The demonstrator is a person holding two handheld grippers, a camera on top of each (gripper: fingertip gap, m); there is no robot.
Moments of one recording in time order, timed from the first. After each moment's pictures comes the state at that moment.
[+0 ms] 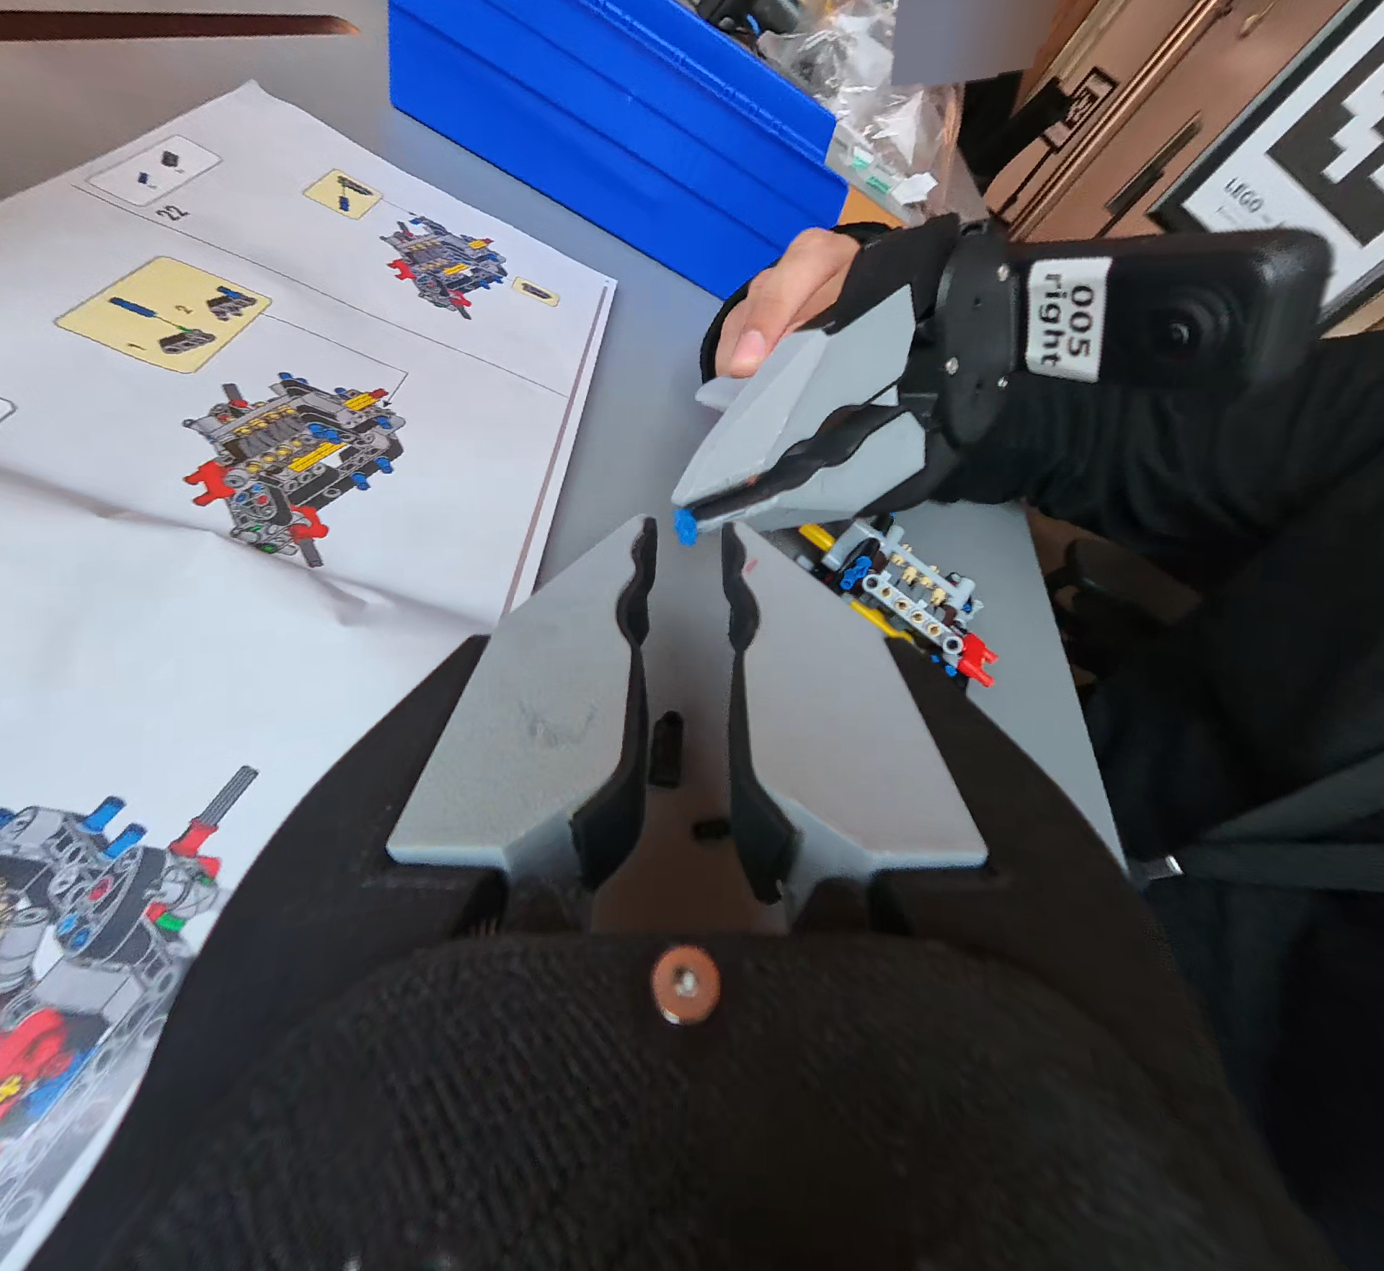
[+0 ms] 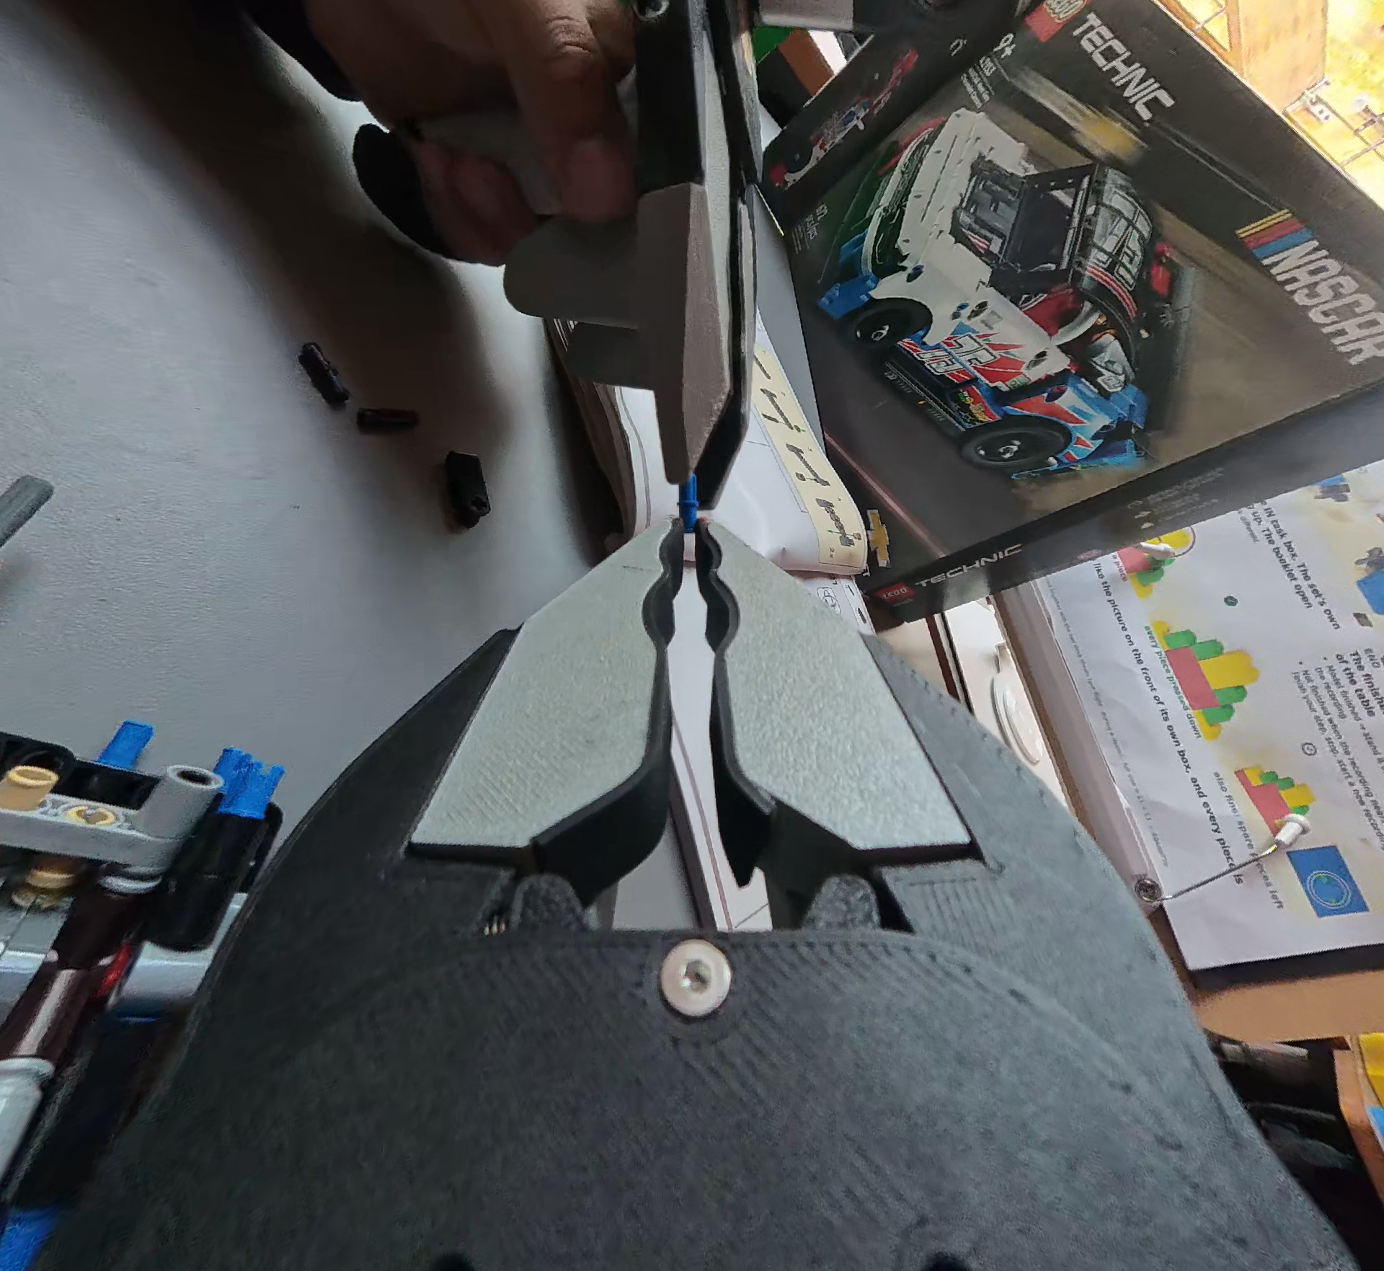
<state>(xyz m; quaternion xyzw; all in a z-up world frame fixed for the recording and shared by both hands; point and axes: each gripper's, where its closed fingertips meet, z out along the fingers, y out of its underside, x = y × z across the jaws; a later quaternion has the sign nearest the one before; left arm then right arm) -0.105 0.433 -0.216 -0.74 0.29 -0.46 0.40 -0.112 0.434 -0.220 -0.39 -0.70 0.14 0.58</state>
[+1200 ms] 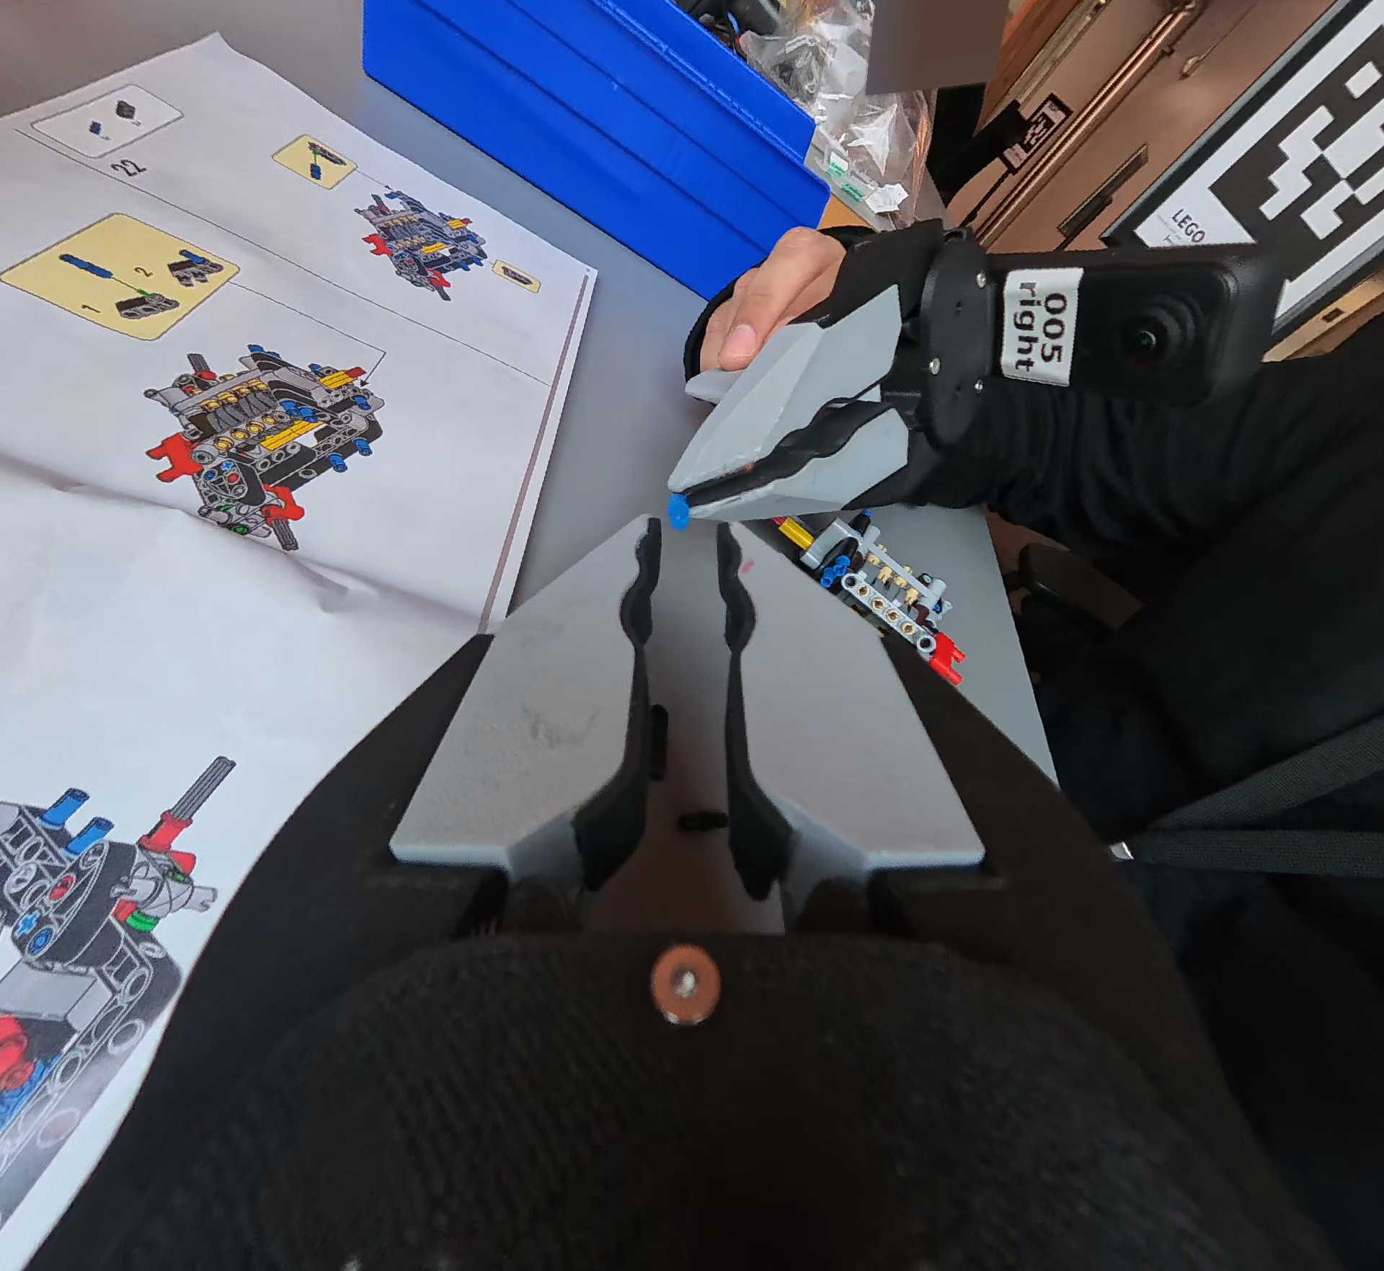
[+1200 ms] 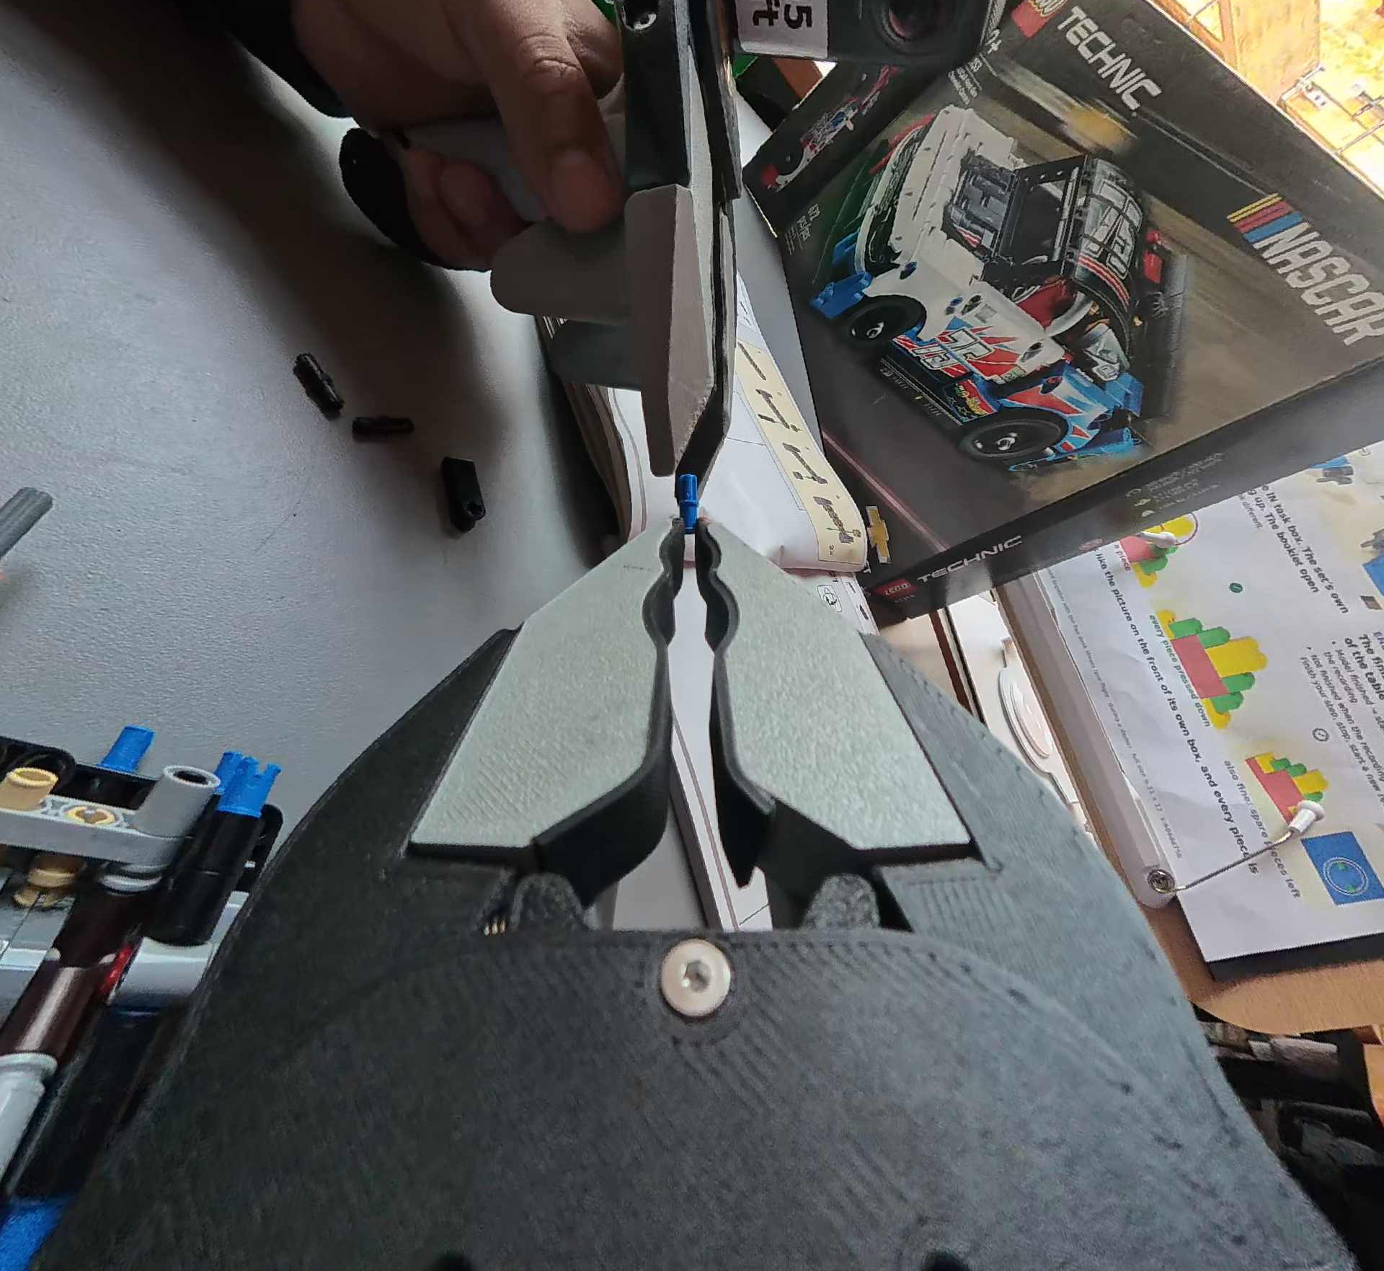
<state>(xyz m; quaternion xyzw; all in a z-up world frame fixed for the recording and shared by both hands) -0.105 0.431 -0.216 -0.74 0.28 -0.48 0.37 -0.111 0.435 -0.219 -0.40 -0.70 0.15 0.58</state>
